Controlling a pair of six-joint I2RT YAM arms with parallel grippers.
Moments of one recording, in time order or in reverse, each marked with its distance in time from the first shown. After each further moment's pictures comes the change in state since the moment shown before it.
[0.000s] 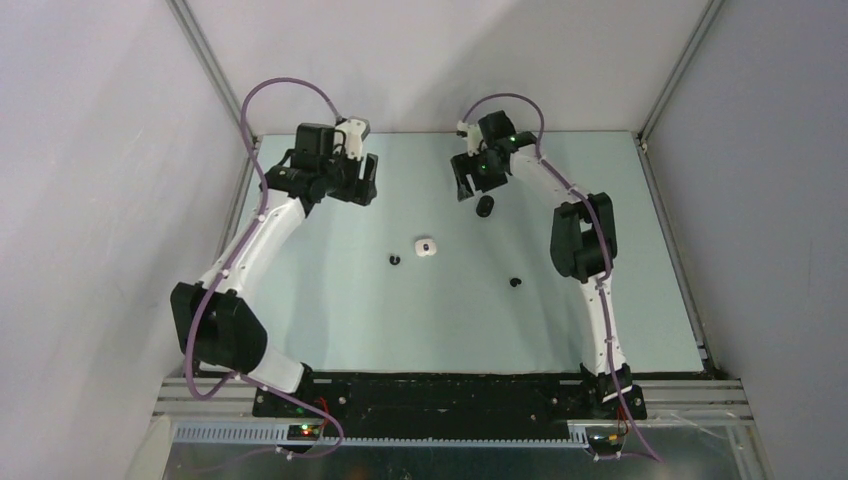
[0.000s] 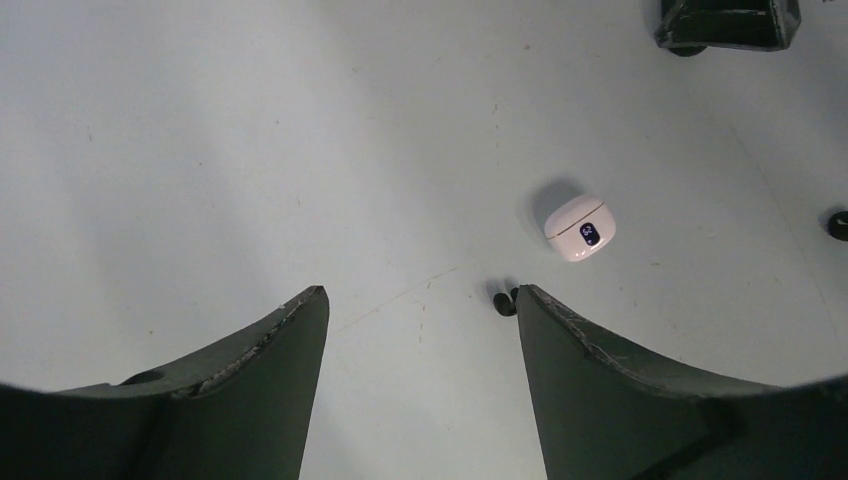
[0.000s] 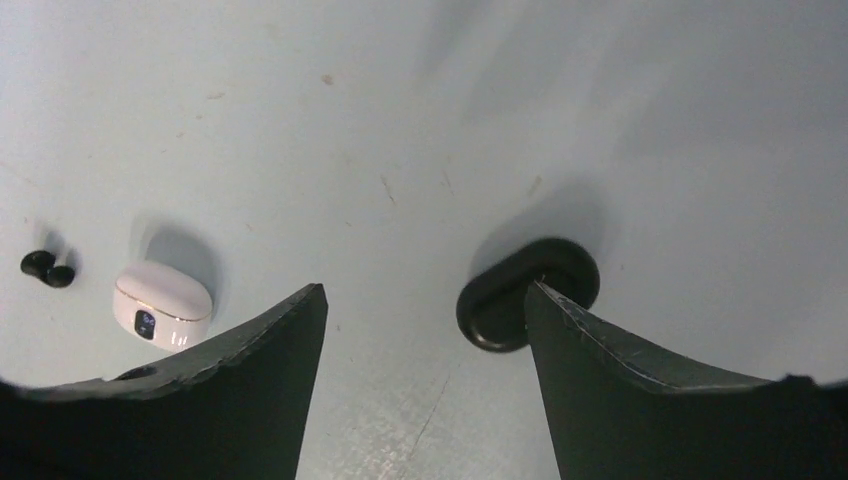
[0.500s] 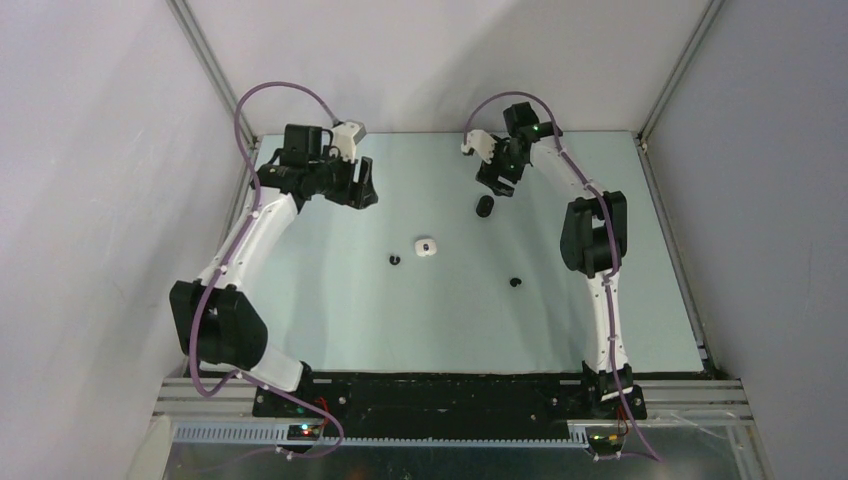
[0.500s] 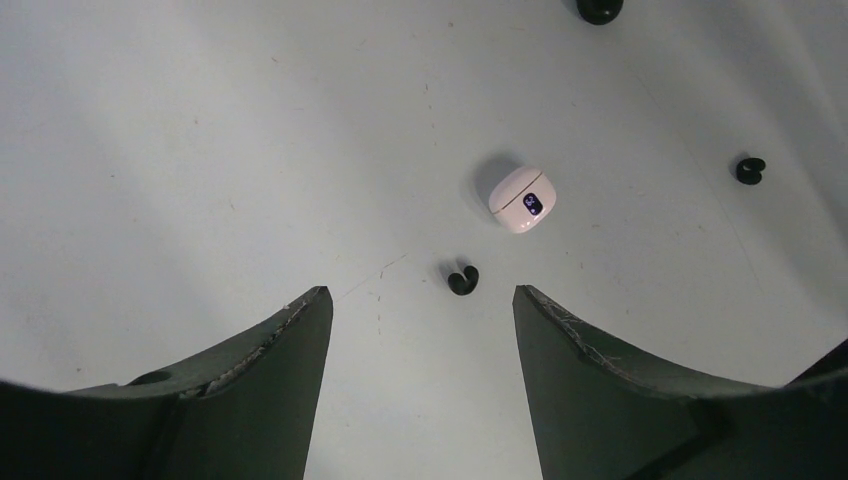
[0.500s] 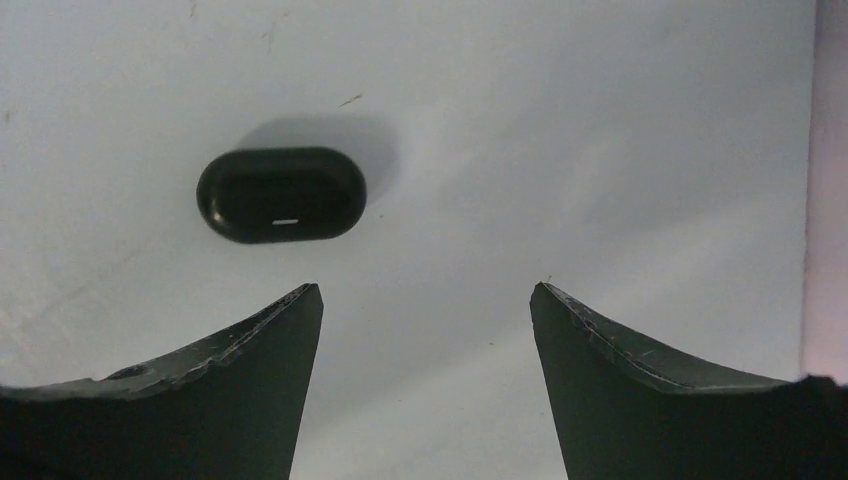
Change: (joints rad) left arm 0.075 0.011 0.001 -0.038 0.246 0.037; right arm -0.086 0.031 0.113 -0.121 -0.016 -0.890
